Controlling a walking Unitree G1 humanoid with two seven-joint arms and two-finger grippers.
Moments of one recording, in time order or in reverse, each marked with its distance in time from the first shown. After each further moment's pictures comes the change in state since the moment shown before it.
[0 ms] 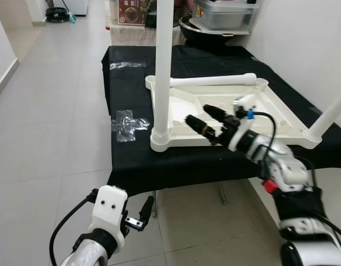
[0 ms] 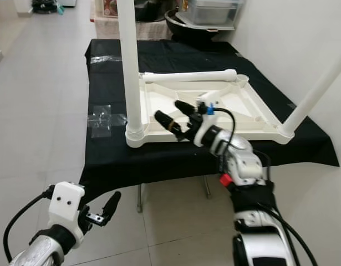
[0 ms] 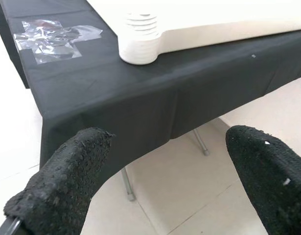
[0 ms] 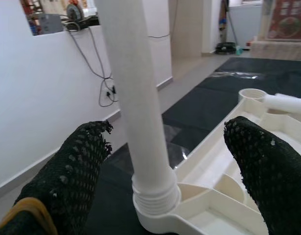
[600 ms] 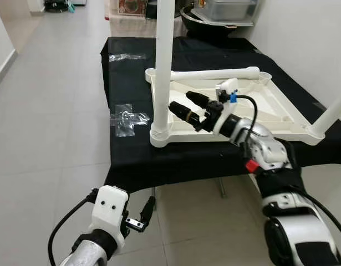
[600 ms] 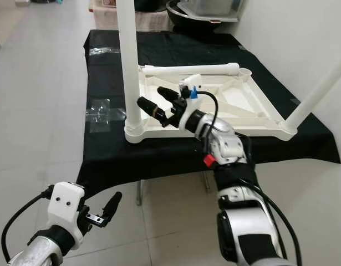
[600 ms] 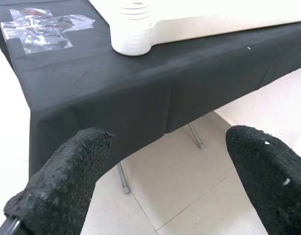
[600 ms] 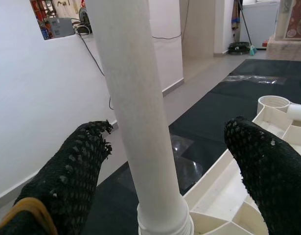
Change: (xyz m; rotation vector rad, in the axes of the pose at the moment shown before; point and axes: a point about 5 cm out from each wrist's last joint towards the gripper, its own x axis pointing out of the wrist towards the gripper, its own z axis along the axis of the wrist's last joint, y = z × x) left arm -0.004 -0.002 0.003 -0.001 -0.001 -0.007; right arm 0.036 0.006 0.013 -0.007 -0.023 0.054
